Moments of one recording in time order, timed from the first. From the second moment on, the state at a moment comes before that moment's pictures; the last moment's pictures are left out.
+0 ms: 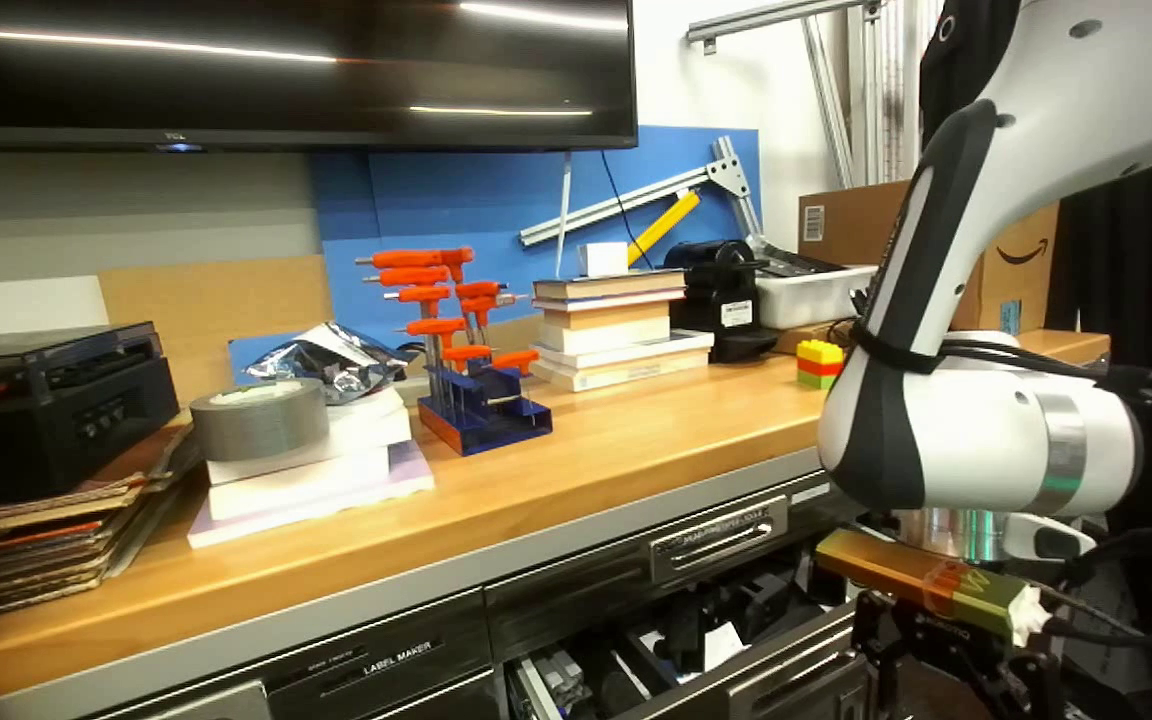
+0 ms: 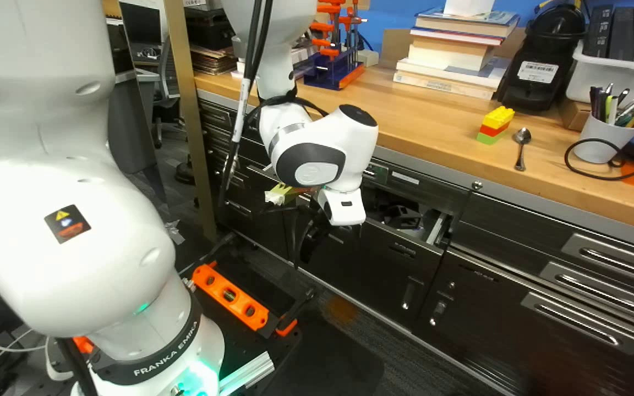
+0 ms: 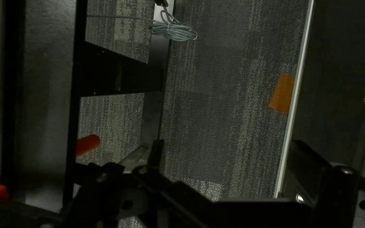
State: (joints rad) arm -0.06 0.25 -0.01 -2.75 0.47 2.80 0.86
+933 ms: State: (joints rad) arm -0.03 0.34 0.02 -2.55 0.50 2.68 0.74
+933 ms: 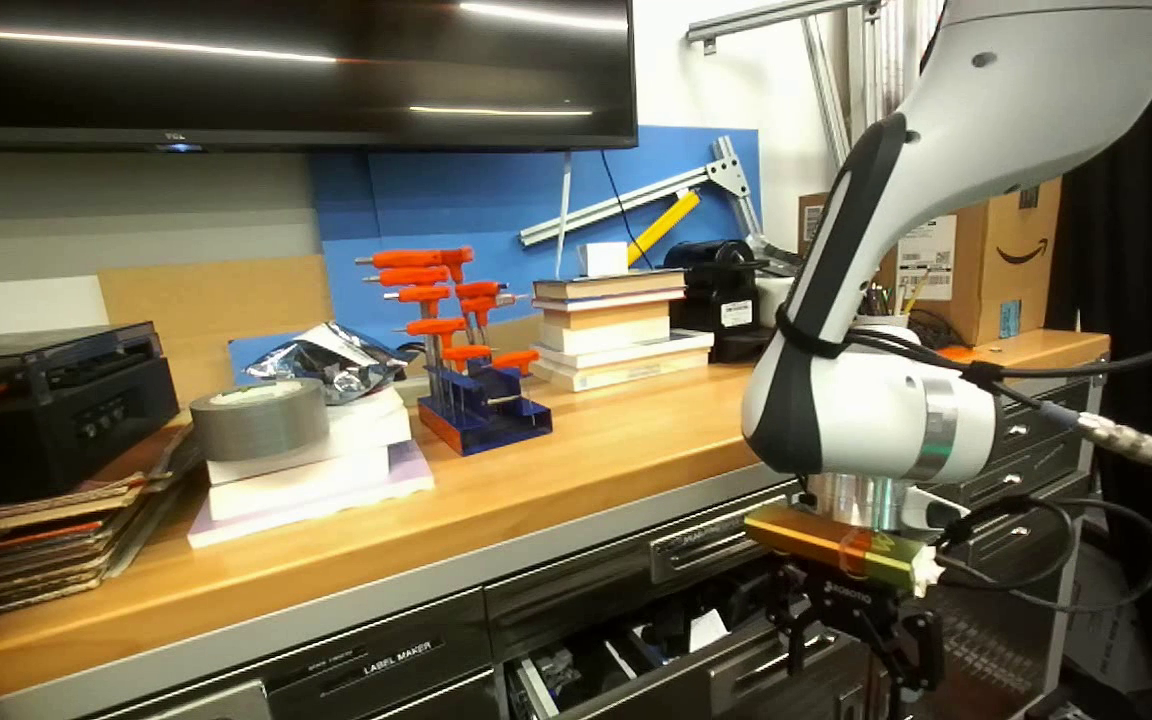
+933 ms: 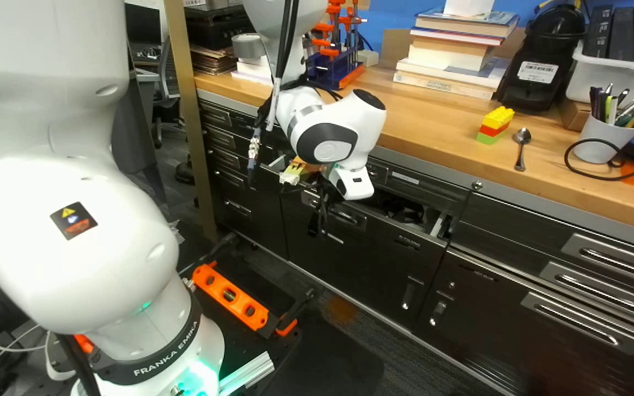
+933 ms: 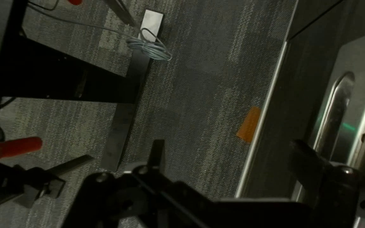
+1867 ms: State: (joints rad) arm -0.19 0.50 0.28 -2.39 0.94 2.92 0.26
